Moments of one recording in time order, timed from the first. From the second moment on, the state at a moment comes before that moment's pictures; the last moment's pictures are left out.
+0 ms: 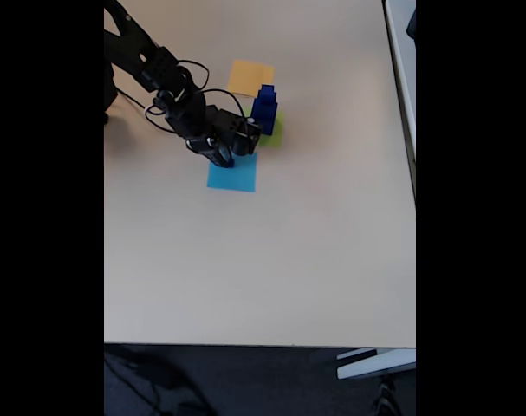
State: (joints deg) arm 26.9 88.2 127.4 16.2 76.2
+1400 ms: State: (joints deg) arm 28.1 96.2 113.6 38.1 70.5
